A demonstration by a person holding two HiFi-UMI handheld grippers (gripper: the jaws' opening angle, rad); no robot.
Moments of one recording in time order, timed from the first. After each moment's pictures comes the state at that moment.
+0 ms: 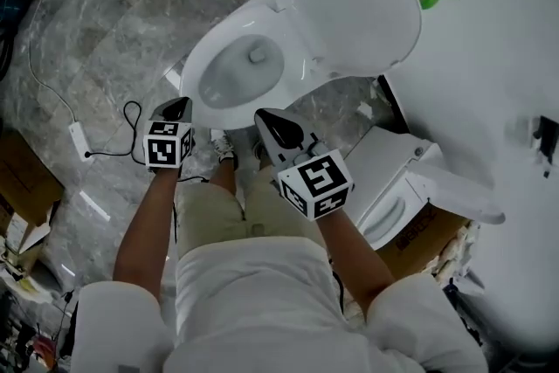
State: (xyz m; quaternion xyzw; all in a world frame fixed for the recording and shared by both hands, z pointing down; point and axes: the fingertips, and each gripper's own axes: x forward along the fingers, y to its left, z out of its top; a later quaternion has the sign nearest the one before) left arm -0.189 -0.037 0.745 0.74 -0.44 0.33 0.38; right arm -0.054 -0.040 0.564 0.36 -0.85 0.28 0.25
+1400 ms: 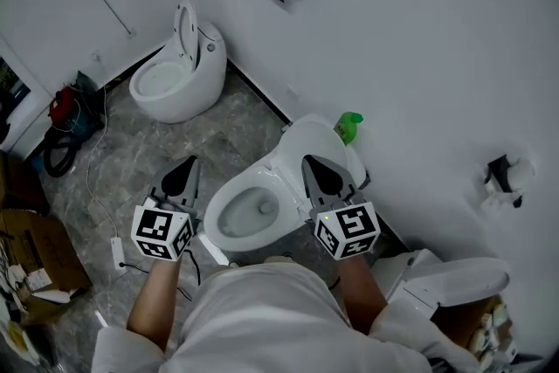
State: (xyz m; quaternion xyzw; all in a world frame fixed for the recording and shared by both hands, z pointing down) left arm -0.125 -0.087 0.248 0.84 -0.54 0.07 0.05; right arm 0.086 -0.098 0.236 0.47 -0.88 0.05 0.07
